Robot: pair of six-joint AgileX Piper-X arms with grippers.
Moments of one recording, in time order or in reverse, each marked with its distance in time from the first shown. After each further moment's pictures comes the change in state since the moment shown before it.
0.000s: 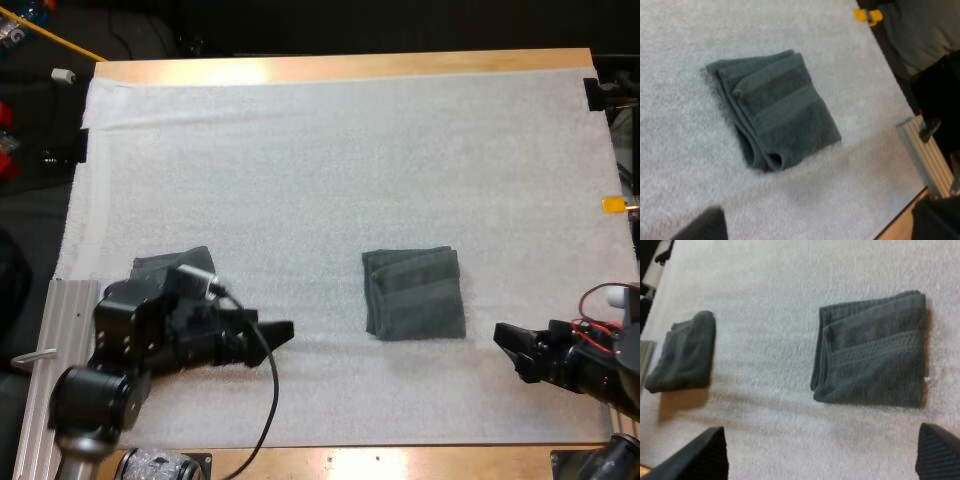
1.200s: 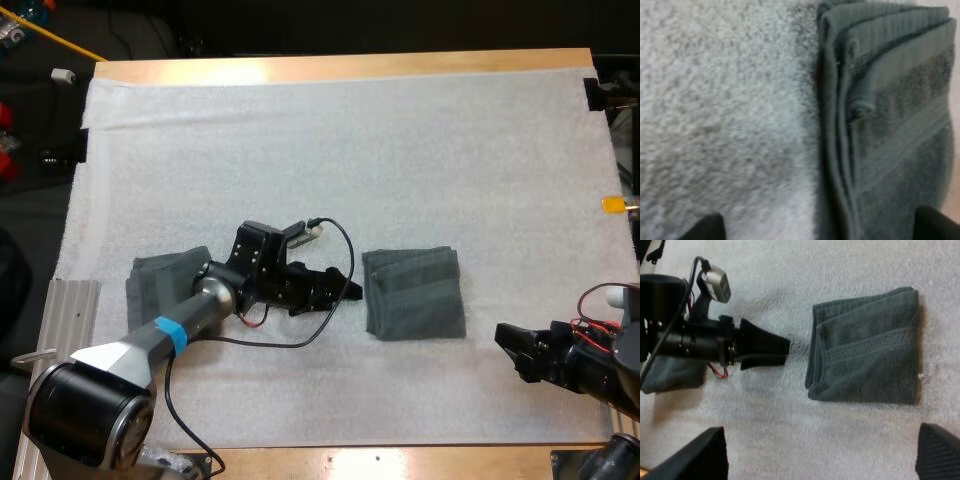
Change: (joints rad) left arm -0.171 0.953 -0.017 -0.682 0.056 -0.314; right arm 0.000 0.003 0.000 0.011 0.007 0.005
